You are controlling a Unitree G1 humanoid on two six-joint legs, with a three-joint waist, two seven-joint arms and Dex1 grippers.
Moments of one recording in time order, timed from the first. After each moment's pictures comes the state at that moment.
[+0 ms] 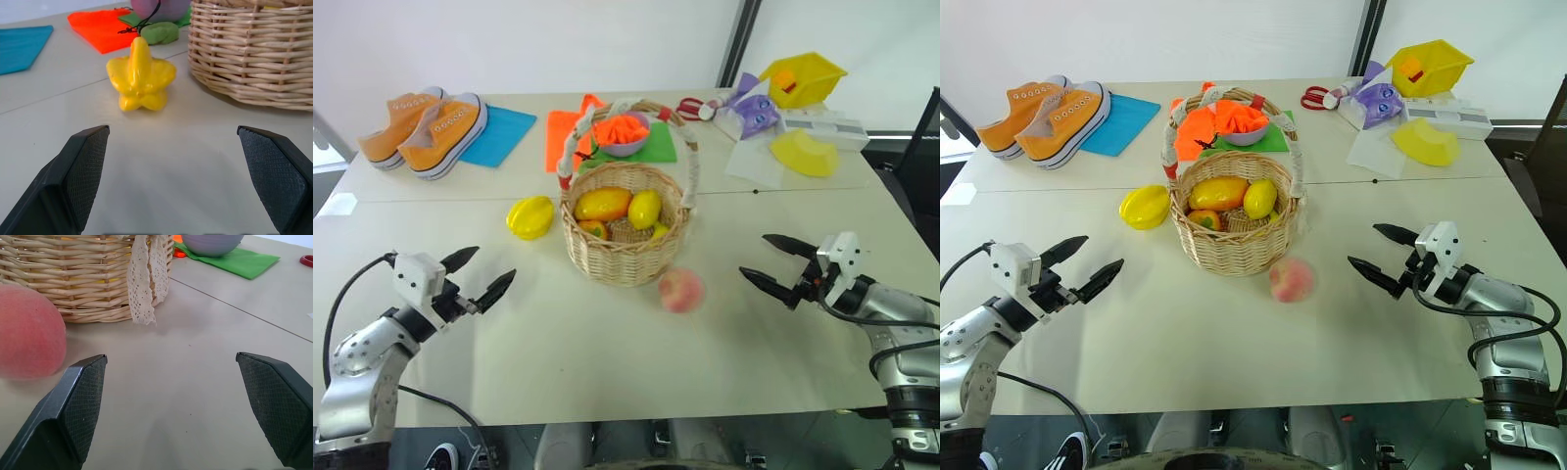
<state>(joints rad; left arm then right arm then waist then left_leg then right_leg) 0.13 0.56 0.37 -0.17 -0.46 0.13 -0.78 -0.12 -0.67 -0.24 0.16 0.44 0.00 1.07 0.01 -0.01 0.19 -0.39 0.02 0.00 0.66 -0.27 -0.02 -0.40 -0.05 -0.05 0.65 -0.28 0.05</state>
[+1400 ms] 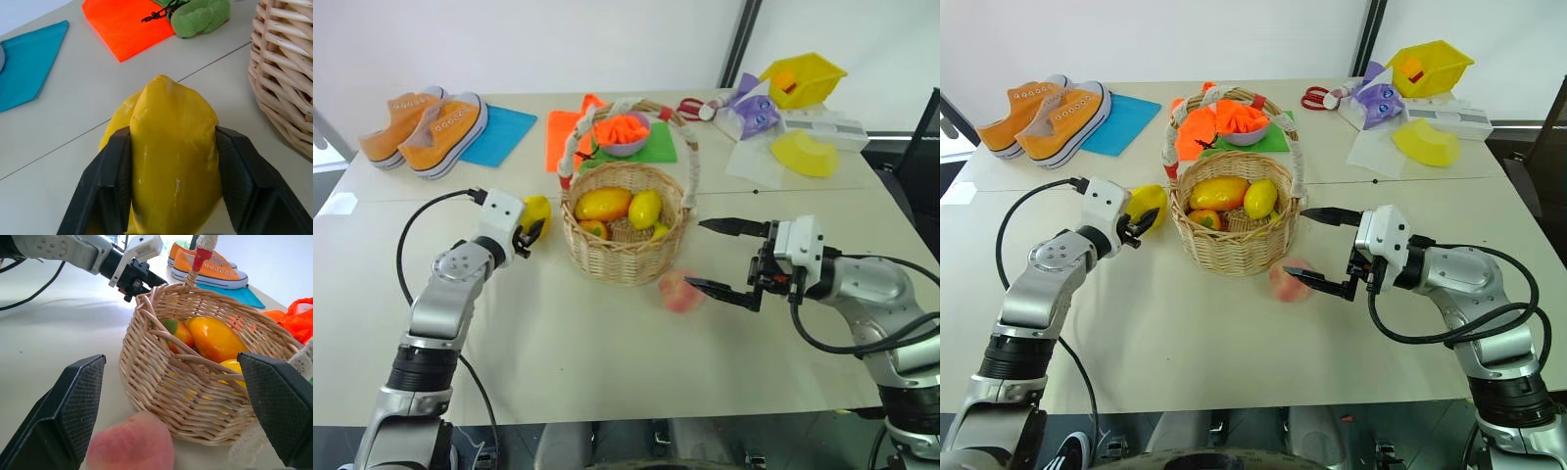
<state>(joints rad) -0.35 0.52 0.02 -0.08 -0.12 0.52 -0.36 -0.18 -0.72 -0.08 -0.37 0.50 0.20 1.02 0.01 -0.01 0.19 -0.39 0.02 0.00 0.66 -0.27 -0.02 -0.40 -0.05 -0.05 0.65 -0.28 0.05</state>
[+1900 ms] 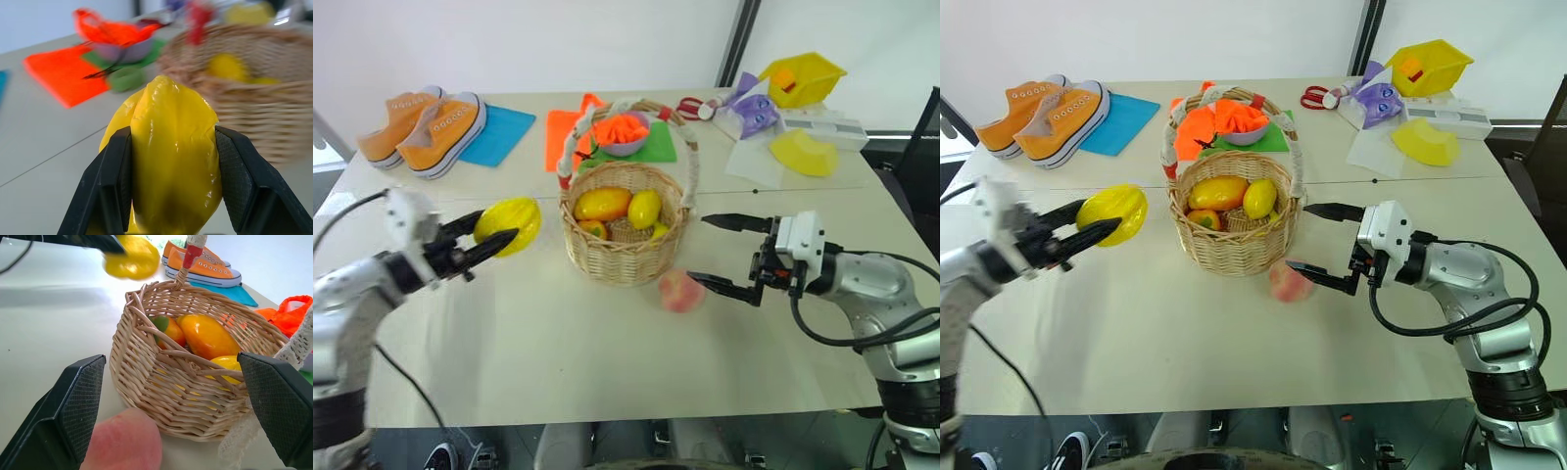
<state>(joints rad) -0.09 0.77 0.49 -0.29 -0.70 0.53 -0.97 -0.20 -0.72 -0.09 -0.33 0.50 0.19 1.04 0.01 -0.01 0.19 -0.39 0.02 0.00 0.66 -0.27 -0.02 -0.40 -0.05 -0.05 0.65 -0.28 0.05</state>
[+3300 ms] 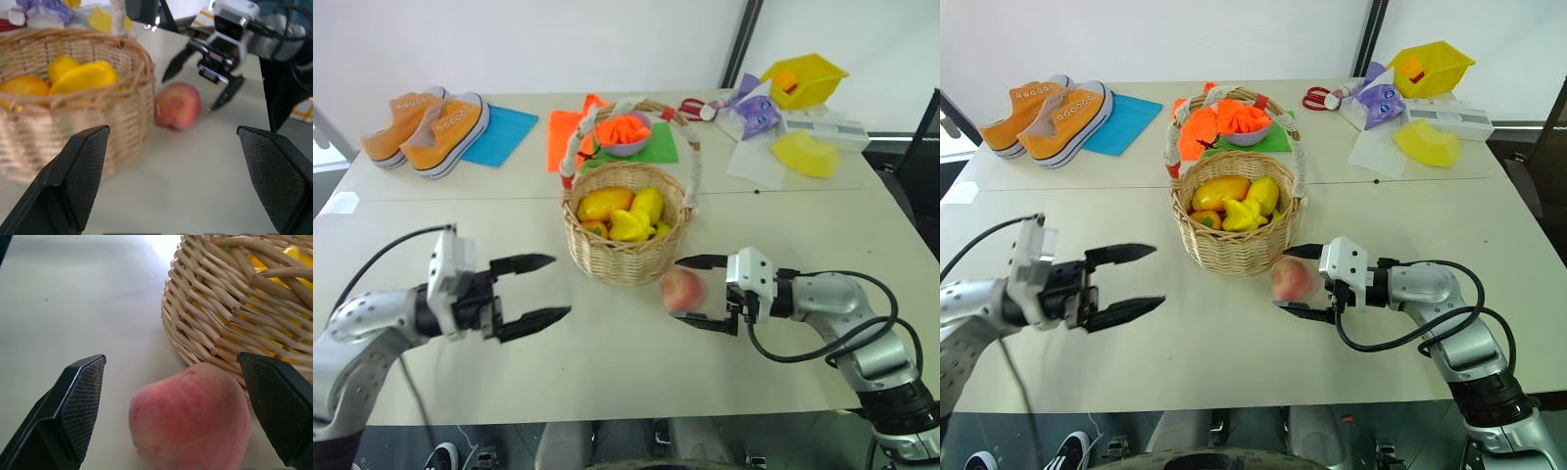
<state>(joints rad) 0.16 0.81 0.34 -0.54 -0.77 0.46 -1.12 -0.18 -0.72 0.11 -0.26 0.32 0.18 1.06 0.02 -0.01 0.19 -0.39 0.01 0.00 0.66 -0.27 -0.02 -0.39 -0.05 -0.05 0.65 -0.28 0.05</state>
